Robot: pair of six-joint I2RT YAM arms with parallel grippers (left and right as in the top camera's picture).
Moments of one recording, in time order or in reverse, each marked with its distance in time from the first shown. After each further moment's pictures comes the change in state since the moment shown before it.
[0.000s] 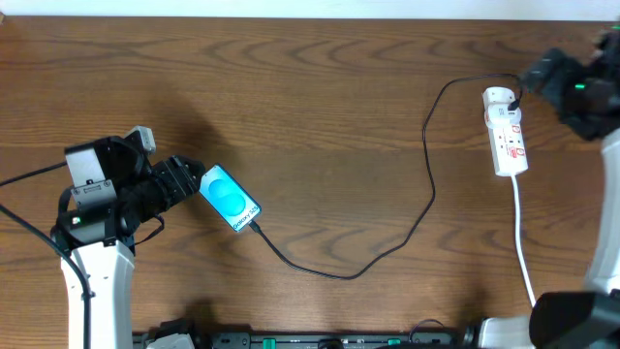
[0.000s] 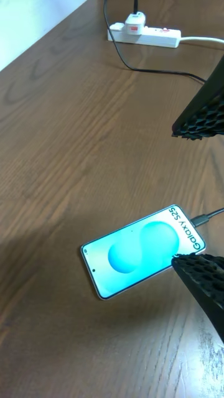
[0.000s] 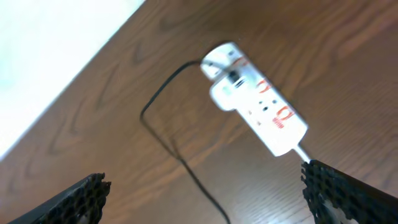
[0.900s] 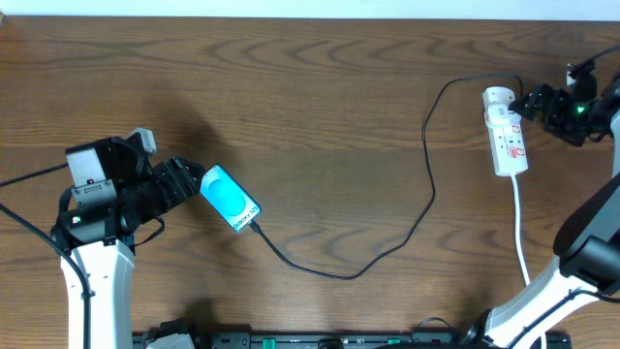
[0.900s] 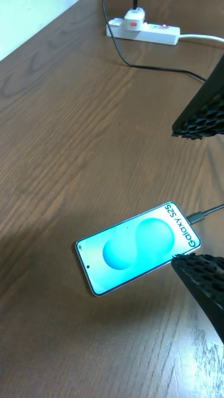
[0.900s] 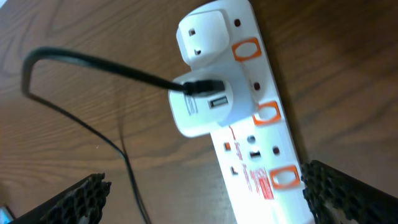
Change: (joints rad) left arm 0.000 0.003 0.000 -0.018 -0.009 0.000; right arm -0.187 0.444 0.000 0.101 -0.381 -0.541
